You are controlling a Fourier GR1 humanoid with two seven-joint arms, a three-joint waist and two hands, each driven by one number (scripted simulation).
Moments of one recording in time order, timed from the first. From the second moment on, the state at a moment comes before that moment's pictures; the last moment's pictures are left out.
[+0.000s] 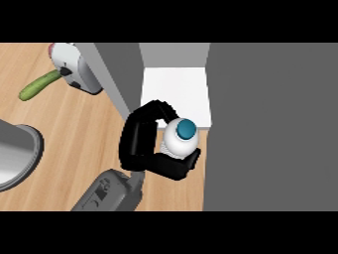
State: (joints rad) left arm -0.36 0.00 -0.49 -1.44 0.44 0.42 -0.35; right arm 1.09 -0.10 -0.11 -2.42 -0.18 0.58 -0.46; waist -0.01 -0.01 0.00
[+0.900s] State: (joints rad) left arm -0.76 0.00 -0.53 -1.21 0.48 0.77 -0.25; right arm 1.00 -0.12 -0.19 -2.42 -0.22 0.57 -0.39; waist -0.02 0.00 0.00
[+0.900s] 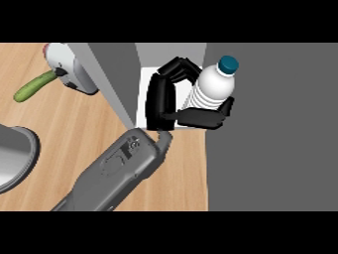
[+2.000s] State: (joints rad) left arm -0.98 0.00 -0.36 -0.66 0.60 0.68 -0.48; right arm 0.98 -0.13 -0.23 -2.39 -0.28 0.63 -0.37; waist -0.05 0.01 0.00
